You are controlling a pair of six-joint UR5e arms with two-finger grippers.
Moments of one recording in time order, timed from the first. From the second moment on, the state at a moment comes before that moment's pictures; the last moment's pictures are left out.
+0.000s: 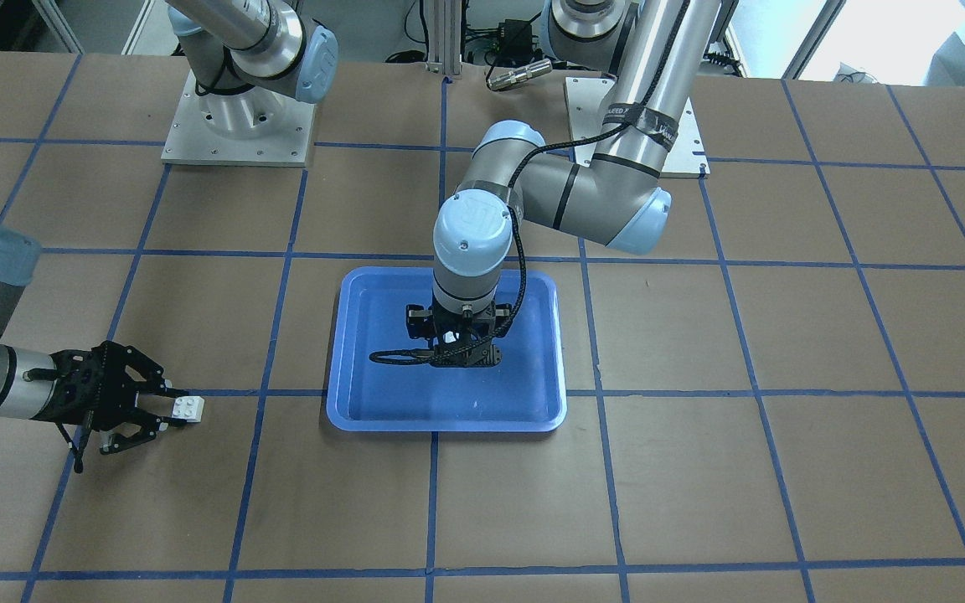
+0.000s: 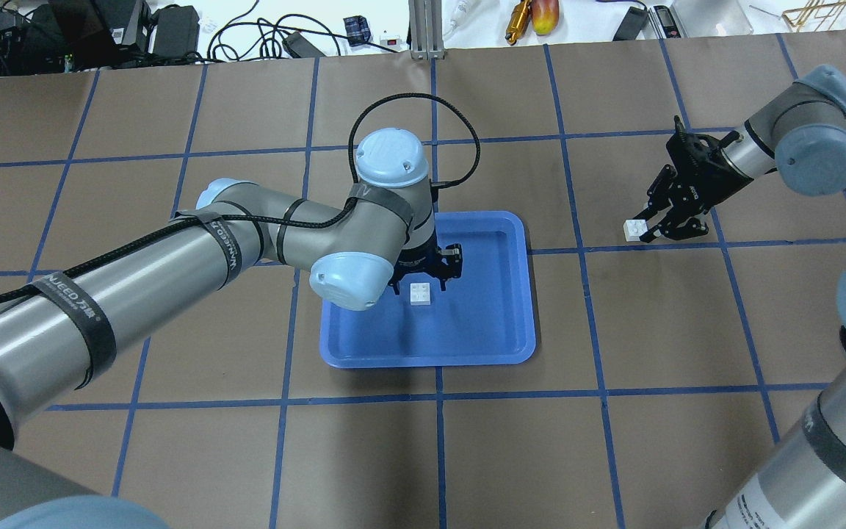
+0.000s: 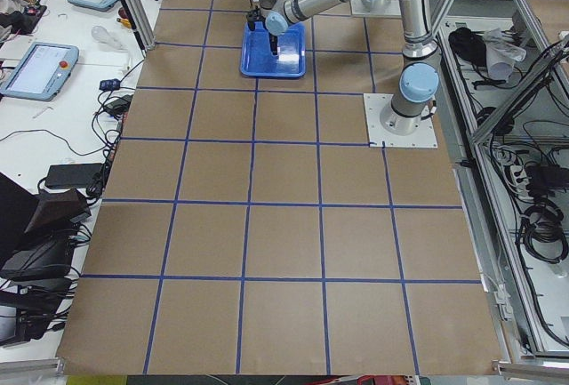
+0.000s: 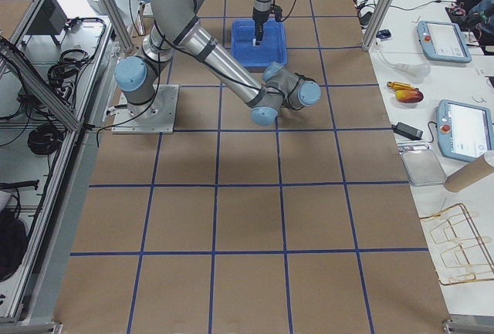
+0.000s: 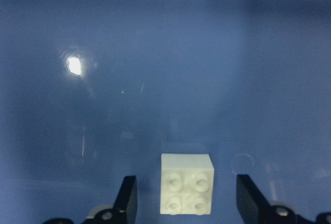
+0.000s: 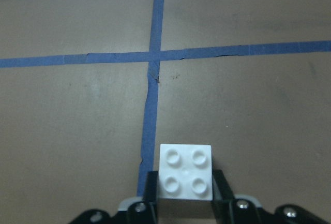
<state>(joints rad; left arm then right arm) -1.93 -2.02 -1.78 -0.95 1.51 -0.40 1.17 -1.01 1.68 -1.86 -1.15 -2.08</state>
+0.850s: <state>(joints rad) -1.78 -1.95 -1.84 -0.97 1.40 -0.20 1.36 -1.12 1.69 -1.82 -1.06 -1.88</state>
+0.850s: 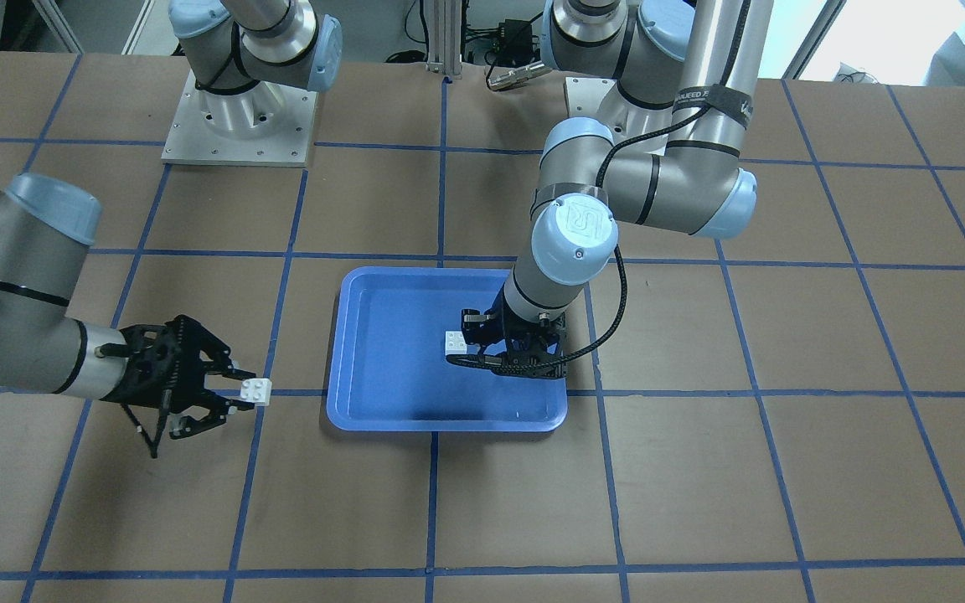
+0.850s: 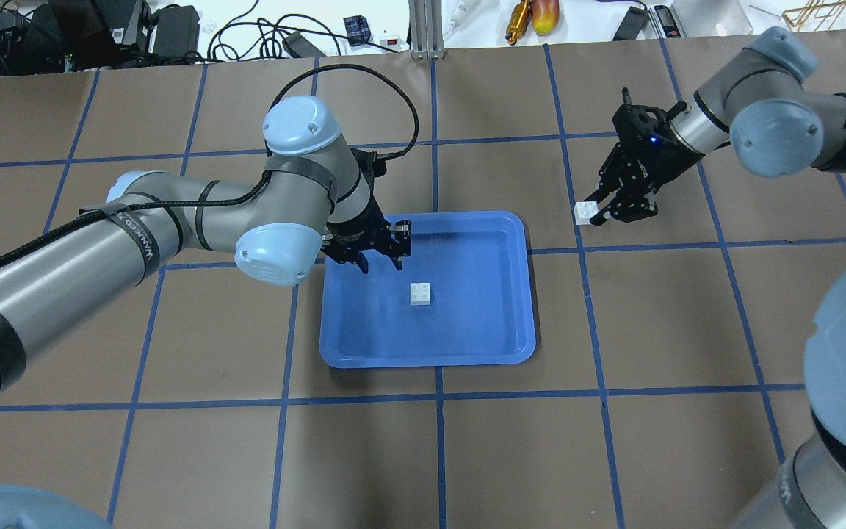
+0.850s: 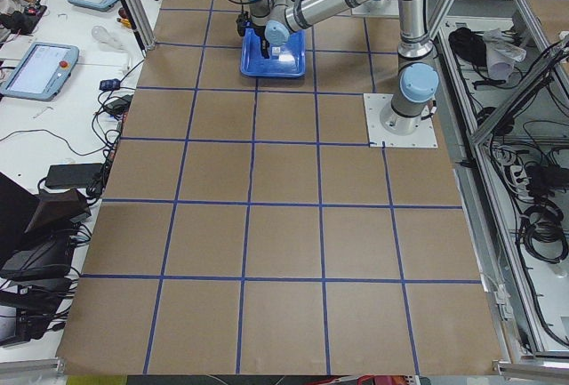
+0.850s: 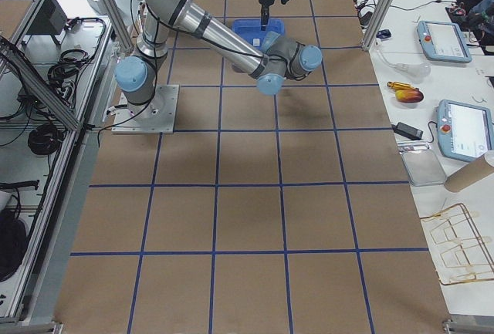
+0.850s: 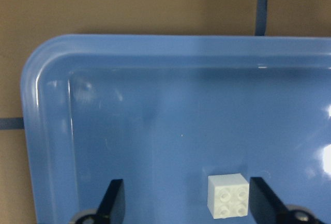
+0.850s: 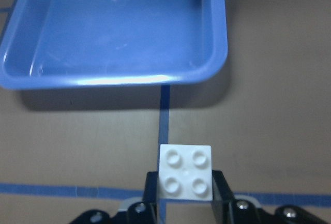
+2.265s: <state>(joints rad) -1.78 -1.97 -1.90 -0.90 1.29 -0.28 1.67 -1.13 2.03 -2.46 -1.02 -1.37</state>
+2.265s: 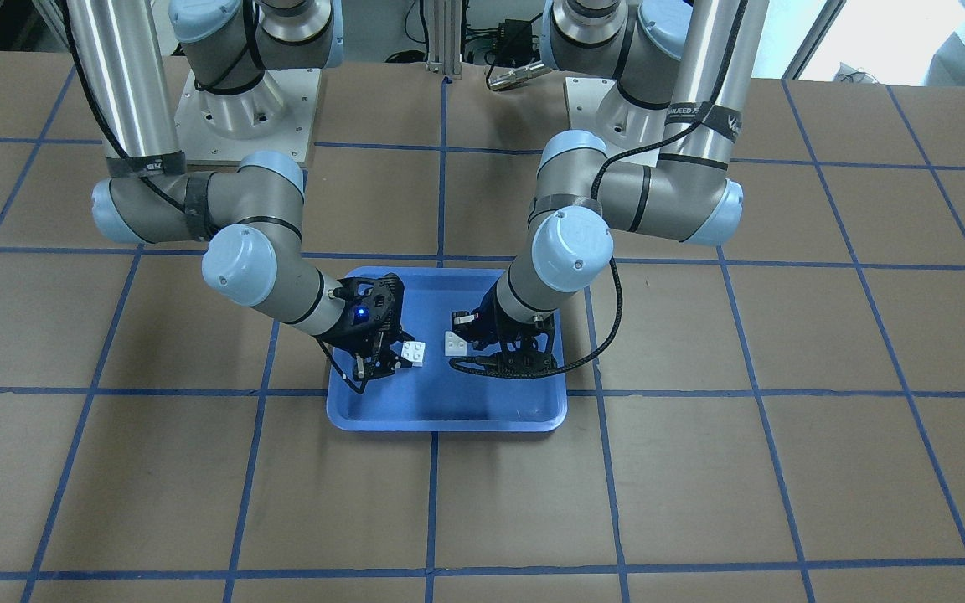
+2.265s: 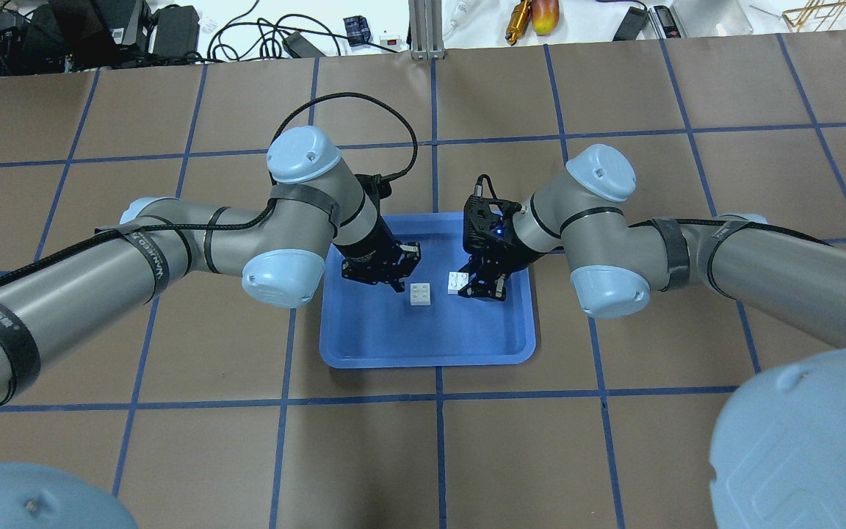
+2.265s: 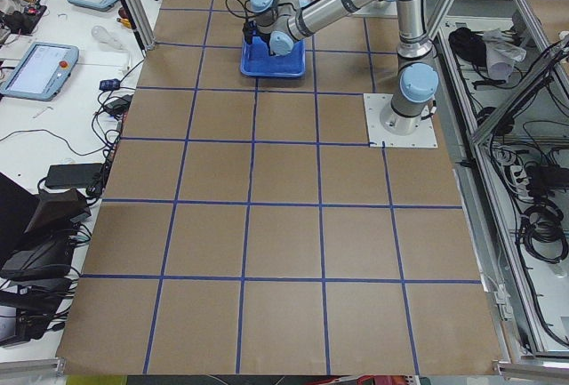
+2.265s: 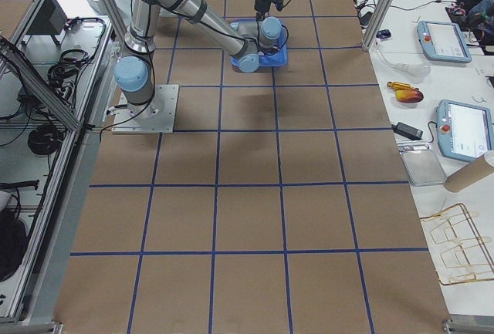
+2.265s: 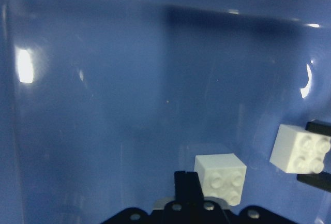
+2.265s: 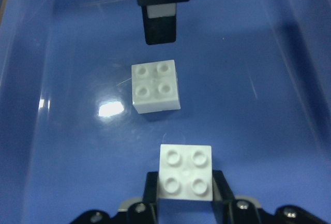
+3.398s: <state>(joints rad) -1.78 -1.97 -1.91 -0.90 1.29 -0.29 1.73 -1.17 2.06 -2.48 -1.03 -1.33</state>
